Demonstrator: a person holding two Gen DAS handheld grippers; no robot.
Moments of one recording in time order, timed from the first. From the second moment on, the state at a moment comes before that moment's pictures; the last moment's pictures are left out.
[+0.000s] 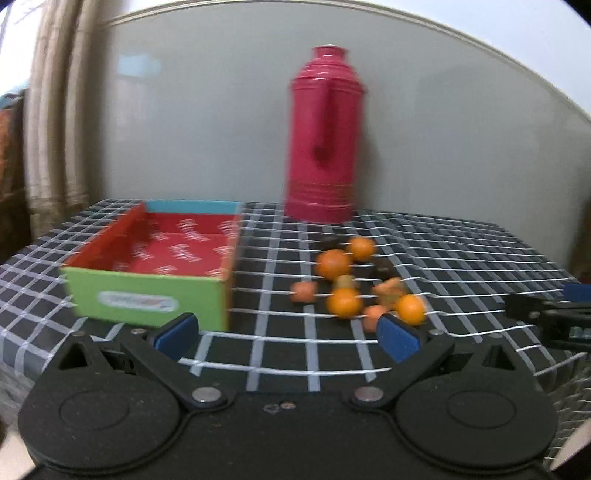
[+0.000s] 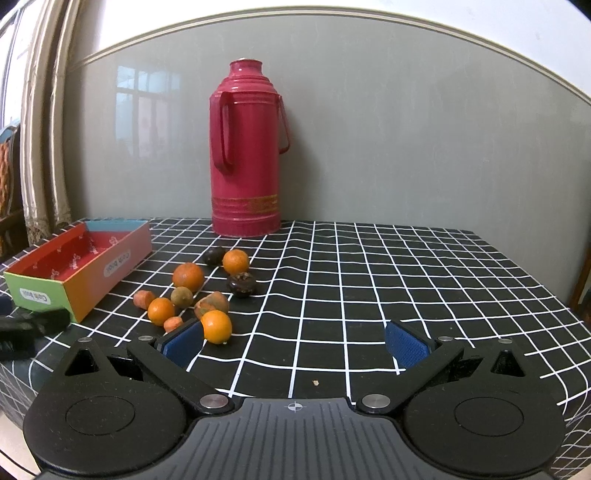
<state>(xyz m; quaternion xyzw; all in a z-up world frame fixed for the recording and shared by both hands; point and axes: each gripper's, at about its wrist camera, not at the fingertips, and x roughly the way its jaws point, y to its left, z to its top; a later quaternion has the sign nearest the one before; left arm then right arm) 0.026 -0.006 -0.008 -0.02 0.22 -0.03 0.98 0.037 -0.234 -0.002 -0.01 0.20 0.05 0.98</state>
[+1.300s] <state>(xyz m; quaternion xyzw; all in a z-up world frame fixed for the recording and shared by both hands) 0.139 -0.033 -0.043 -0.09 0.30 -0.06 0.95 0.126 -0.254 -0.013 -0.01 0.23 0.01 0.97</state>
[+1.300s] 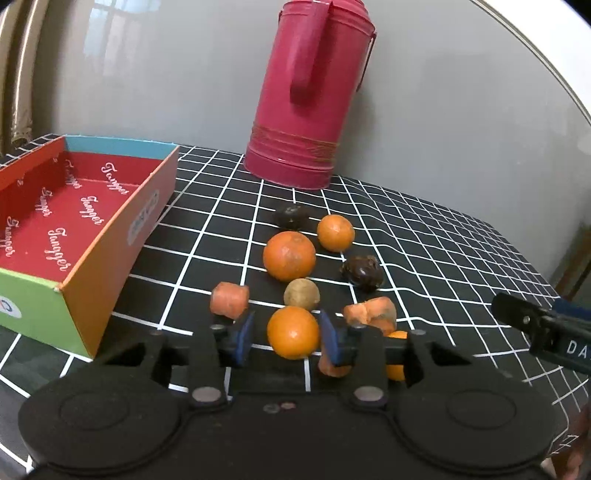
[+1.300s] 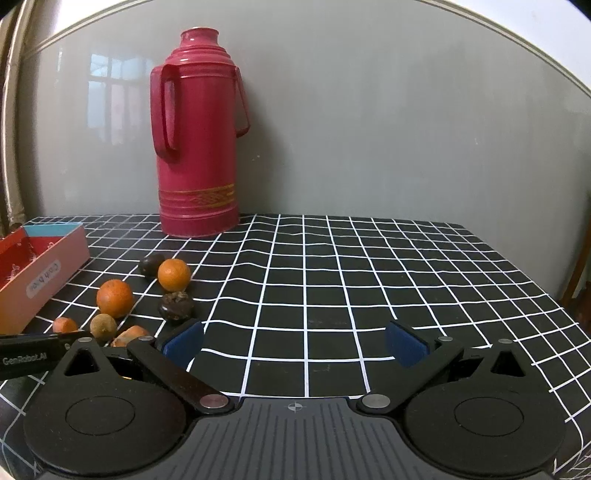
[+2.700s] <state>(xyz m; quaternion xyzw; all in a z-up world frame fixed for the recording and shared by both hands) 0.106 0.084 -0.004 -0.04 0.21 0.10 0.97 0.131 -0.163 -0.019 -0.03 0.24 0.07 0.97</state>
